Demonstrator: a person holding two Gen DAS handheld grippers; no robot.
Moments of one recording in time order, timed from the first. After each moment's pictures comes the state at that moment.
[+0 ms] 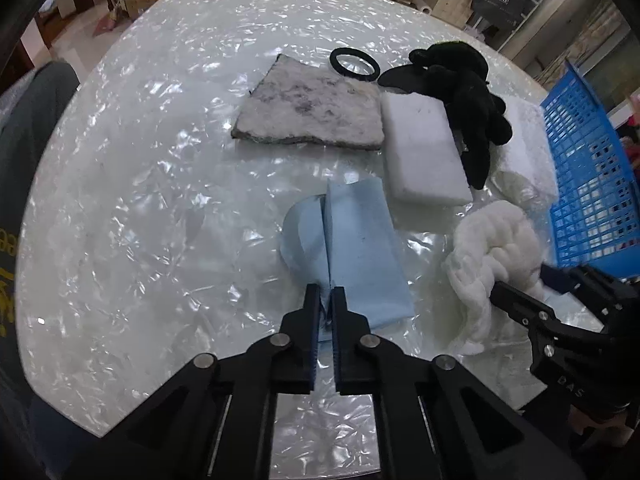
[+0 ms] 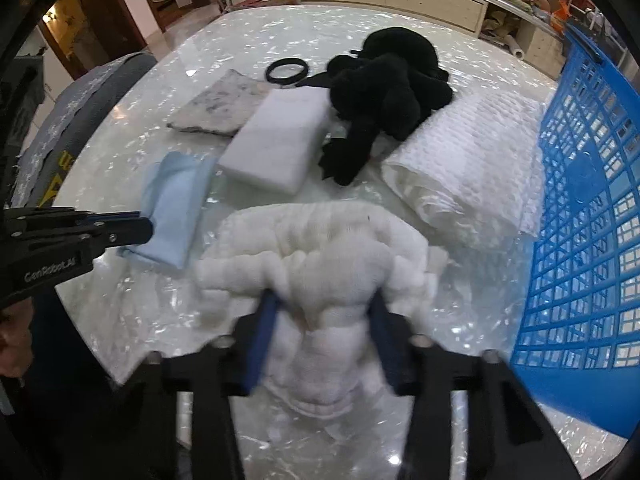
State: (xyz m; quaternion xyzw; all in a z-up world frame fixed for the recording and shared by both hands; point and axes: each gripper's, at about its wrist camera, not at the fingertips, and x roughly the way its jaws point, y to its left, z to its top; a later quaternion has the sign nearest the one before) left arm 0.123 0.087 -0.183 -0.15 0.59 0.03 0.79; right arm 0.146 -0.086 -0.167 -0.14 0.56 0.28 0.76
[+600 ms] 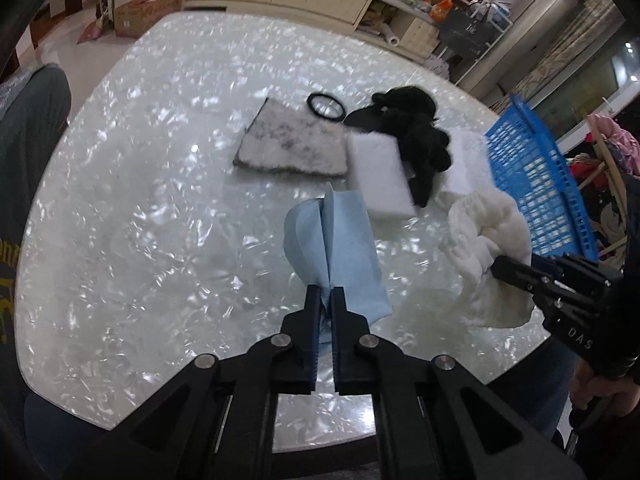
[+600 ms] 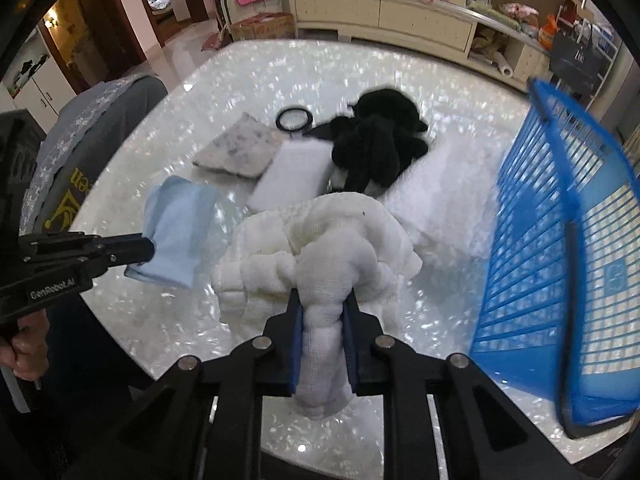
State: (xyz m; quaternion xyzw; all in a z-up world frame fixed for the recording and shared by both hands) left arm 0.089 0.124 -0.140 -0.19 0.53 -0.02 0.82; right arm 0.134 -0.086 -0.096 -0.14 0.53 0.27 0.79
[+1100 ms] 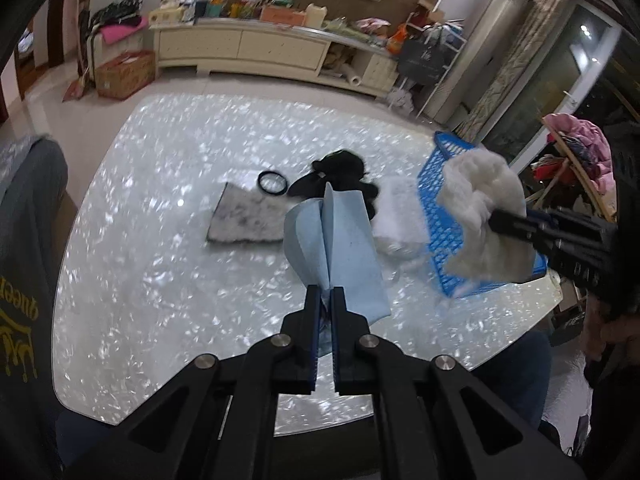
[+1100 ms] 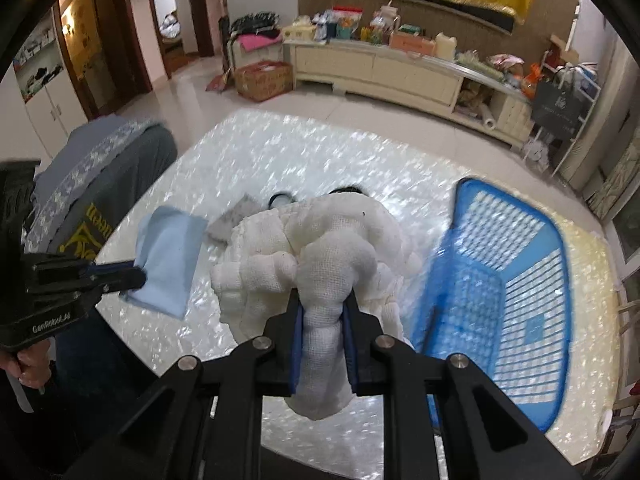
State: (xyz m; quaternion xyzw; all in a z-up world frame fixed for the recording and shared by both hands) left arm 0.065 0.101 -0.045 -0.15 0.46 -0.05 0.87; right arm 0.137 -0.118 0.002 -0.15 0.45 0.27 0.84
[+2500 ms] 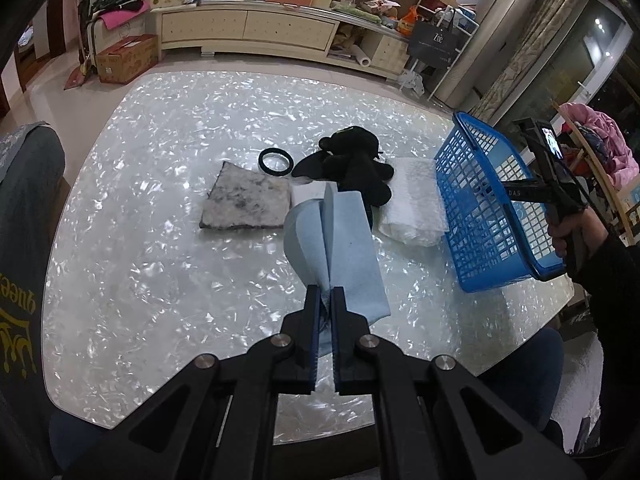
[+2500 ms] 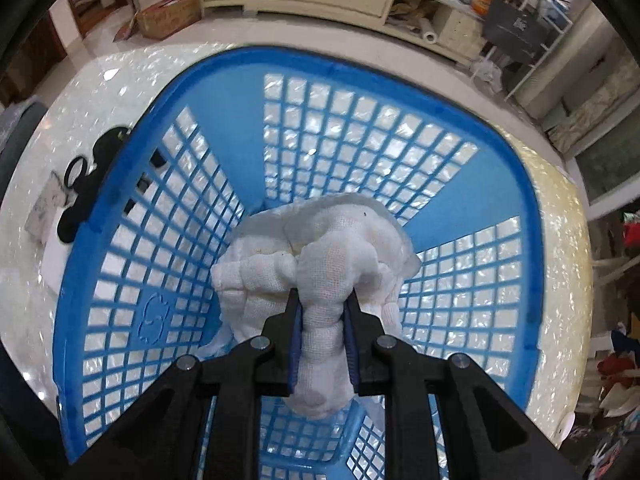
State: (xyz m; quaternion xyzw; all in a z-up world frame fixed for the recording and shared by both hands) left arm 0.091 0.094 -0.076 -0.15 0.49 -0.04 0.86; right arm 0.277 -0.187 -0.095 -0.19 0.58 0.14 0.78
